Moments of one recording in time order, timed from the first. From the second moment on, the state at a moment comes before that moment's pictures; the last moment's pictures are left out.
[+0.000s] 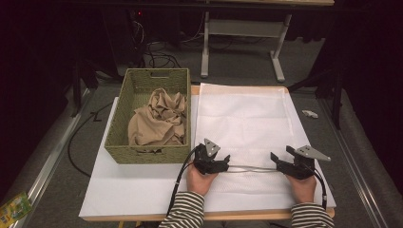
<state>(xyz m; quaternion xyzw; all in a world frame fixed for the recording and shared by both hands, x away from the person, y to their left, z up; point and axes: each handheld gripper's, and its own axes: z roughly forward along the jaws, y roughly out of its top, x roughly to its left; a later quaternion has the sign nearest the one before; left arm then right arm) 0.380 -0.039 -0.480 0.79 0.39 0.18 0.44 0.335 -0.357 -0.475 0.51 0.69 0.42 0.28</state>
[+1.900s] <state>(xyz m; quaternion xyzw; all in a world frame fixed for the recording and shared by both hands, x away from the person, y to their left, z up) 0.342 0.009 -0.389 0.79 0.40 0.20 0.42 0.336 -0.357 -0.475 0.52 0.69 0.42 0.28</state>
